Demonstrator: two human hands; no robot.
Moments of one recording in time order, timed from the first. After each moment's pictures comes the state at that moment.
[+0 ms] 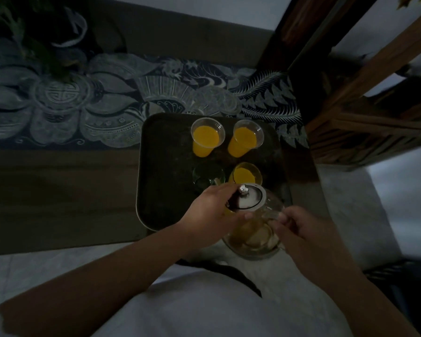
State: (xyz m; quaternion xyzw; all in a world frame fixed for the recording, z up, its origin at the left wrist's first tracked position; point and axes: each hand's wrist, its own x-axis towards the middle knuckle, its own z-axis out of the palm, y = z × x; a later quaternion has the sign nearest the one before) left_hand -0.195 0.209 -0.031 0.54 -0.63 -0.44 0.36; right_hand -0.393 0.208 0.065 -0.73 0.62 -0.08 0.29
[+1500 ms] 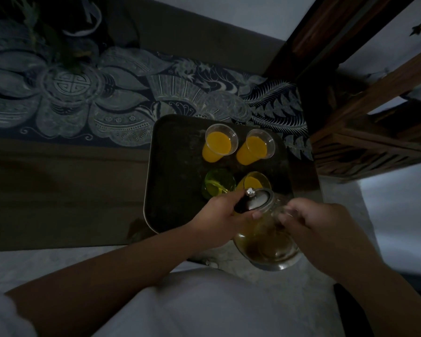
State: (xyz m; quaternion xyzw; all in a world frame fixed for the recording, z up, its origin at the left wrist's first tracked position) left_hand -0.177 0.203 -0.029 0.47 -0.50 -0.60 0.40; right_hand -0.345 0.177 0.105 -0.79 0.58 0.03 0.20
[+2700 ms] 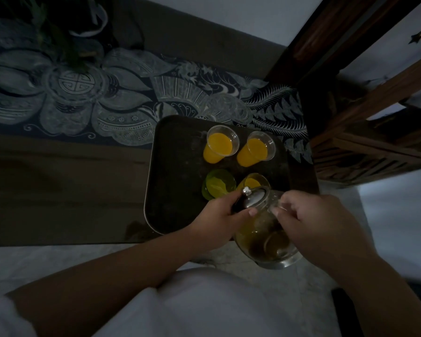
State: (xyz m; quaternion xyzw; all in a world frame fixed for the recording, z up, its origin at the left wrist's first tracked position) left_hand -0.184 0.207 -0.039 0.46 -0.43 -0.64 0.44; right_hand -0.324 0.177 0.115 -0.80 0.57 0.06 0.15
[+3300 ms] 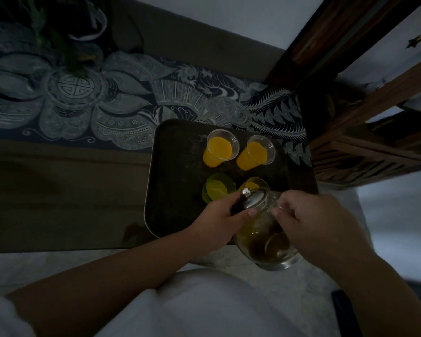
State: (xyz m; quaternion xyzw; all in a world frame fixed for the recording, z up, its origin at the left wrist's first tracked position) left_hand -0.182 0.200 -0.044 0.44 -0.41 -0.65 0.46; right_hand -0.318 0.169 0.113 -0.81 0.56 0.07 0.14
